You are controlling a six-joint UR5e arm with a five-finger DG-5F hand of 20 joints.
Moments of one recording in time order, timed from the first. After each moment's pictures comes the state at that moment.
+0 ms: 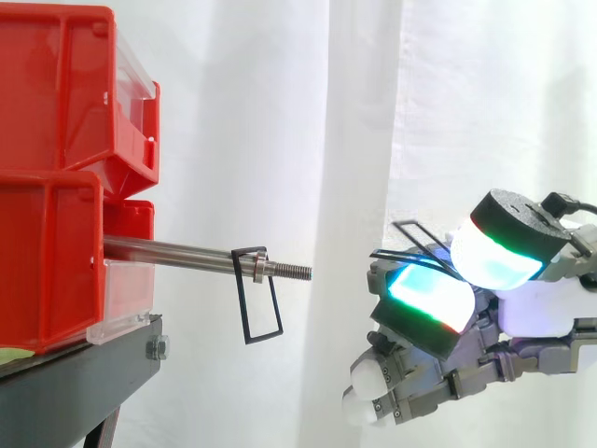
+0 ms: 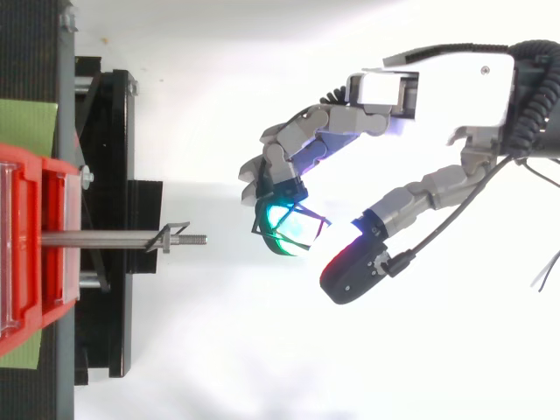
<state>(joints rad) 0.06 -2.21 -1.40 -2.68 -1.60 -0.25</state>
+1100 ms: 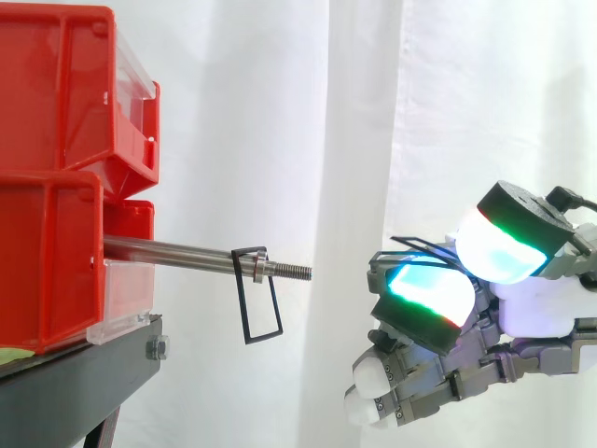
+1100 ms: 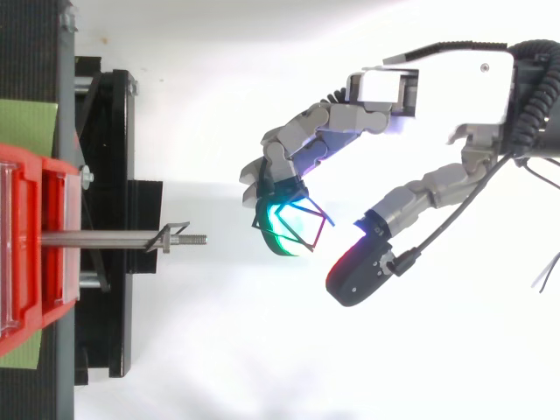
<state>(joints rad) 0.06 -2.21 -1.40 -2.68 -1.59 -0.22</state>
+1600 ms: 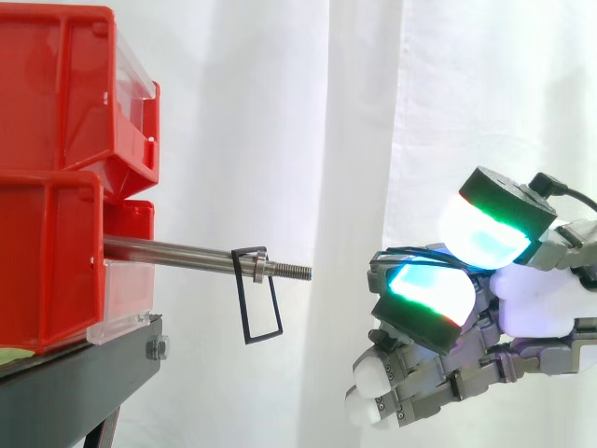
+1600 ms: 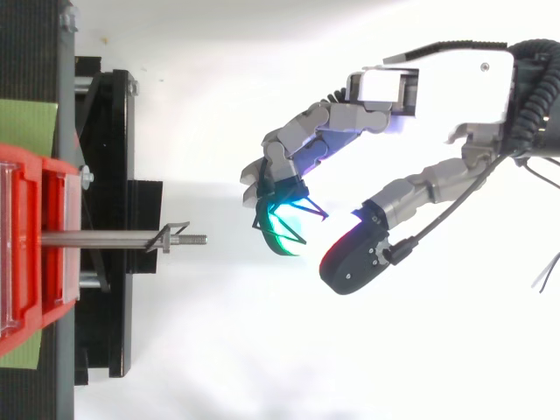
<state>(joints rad) 0.06 -2.21 -1.40 -2.68 -1.59 -0.22</state>
